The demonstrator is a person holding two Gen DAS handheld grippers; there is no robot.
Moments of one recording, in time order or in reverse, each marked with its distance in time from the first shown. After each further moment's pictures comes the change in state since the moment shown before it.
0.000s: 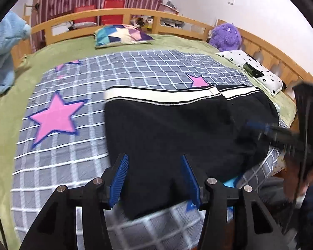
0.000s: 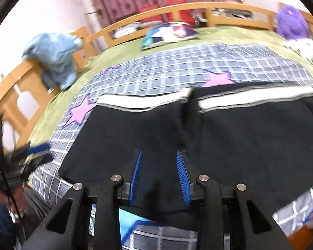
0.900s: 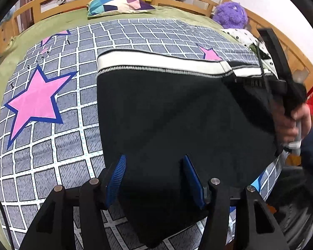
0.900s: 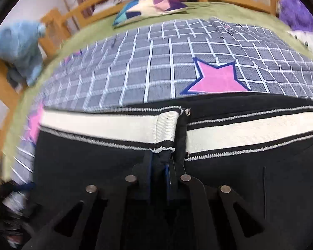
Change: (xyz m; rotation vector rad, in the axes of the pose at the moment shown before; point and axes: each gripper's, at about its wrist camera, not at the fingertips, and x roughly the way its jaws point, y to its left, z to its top) left arm 0.069 0.029 0.003 -0.021 0.181 -0.044; right arm 0.130 -0.043 0.098 -0.003 0.183 -0.150
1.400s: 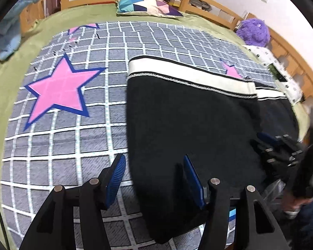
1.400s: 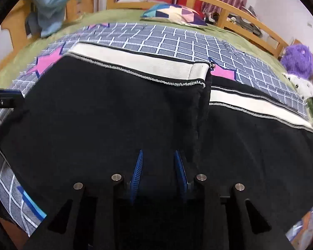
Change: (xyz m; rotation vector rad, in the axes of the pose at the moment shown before) left arm -0.014 0.018 0.000 -0.146 -0.022 0.096; right arm -0.042 0.054 -0.097 -0.231 -0.066 -0.157
